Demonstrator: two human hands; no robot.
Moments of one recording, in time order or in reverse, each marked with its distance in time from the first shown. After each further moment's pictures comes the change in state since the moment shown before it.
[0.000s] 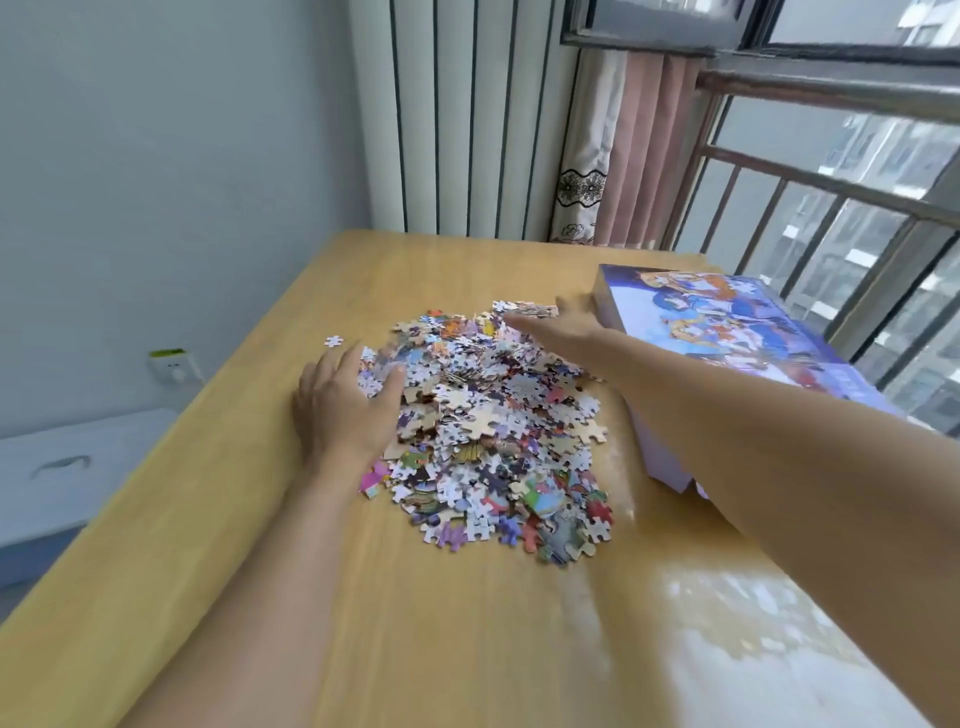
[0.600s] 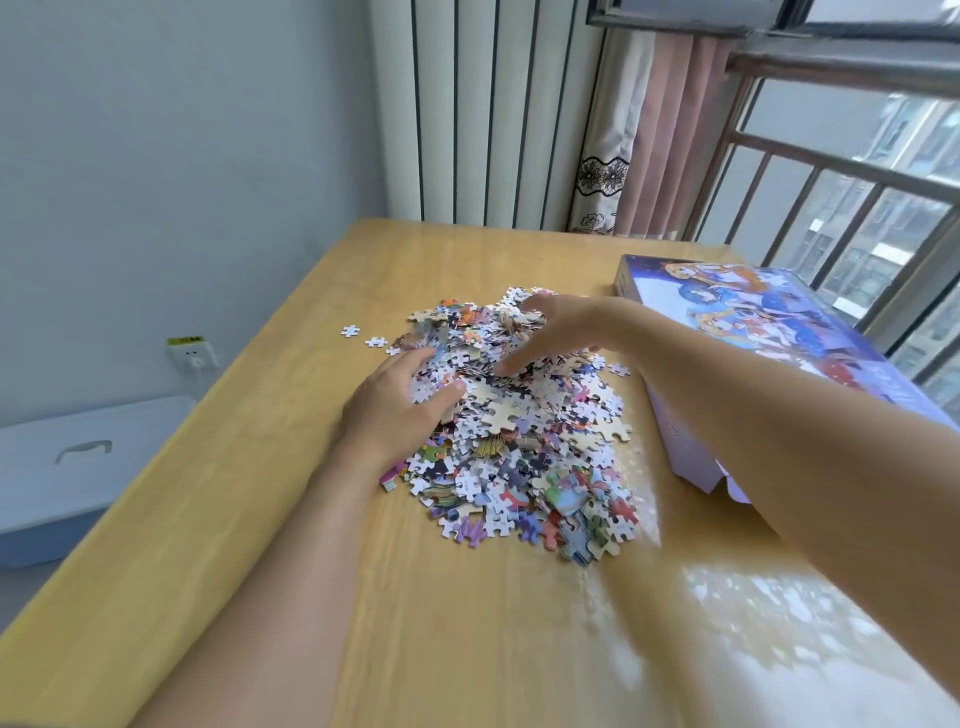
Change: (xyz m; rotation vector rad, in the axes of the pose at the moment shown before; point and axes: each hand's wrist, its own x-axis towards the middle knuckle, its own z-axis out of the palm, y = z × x) left_hand -0.005 0.002 0.005 -0.120 -0.291 0.106; right_hand -0.010 -0.034 -0.004 -0.406 -0.251 -0.191
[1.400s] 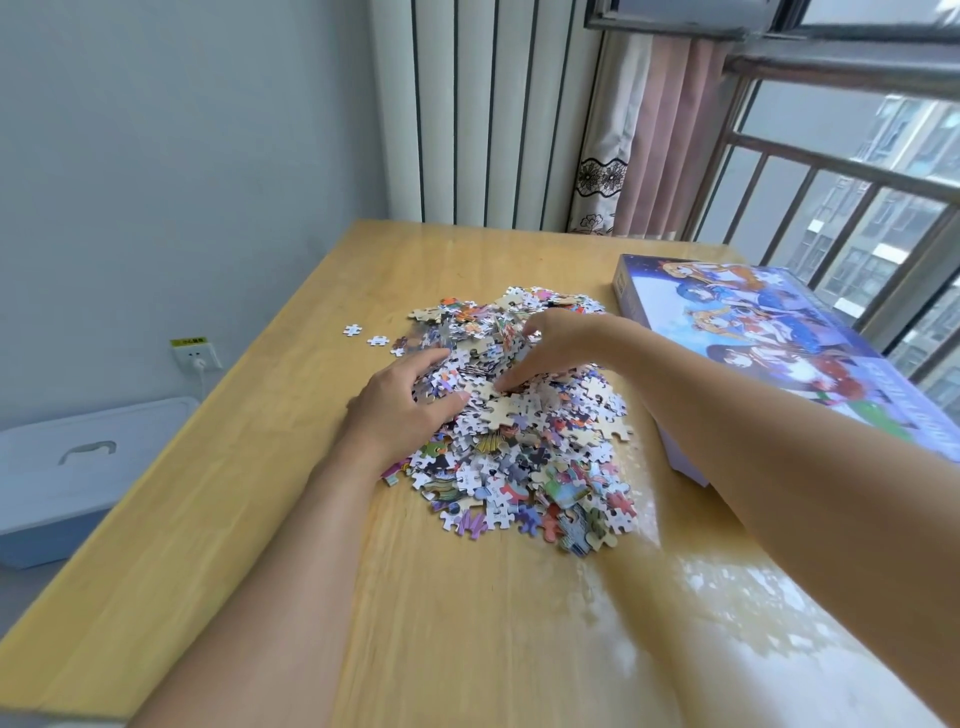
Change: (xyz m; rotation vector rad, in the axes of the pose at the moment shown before) left_hand -0.005 -0.001 -0.004 -0.099 -0.068 0.037; right_hand -0.027 -0.012 0.015 -0.062 0.021 0.012
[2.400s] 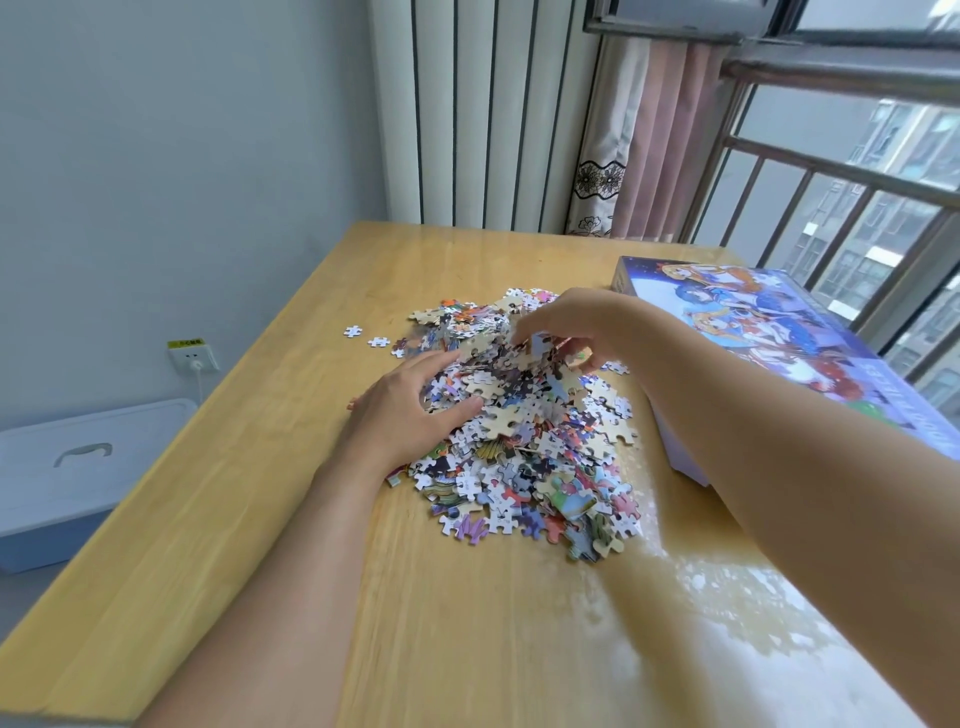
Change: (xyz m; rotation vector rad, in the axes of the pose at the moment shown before) left_hand 0.000 0.000 0.003 0.098 -0.017 0.086; right_hand 0.009 0.004 -0.011 0.597 0.007 0.203
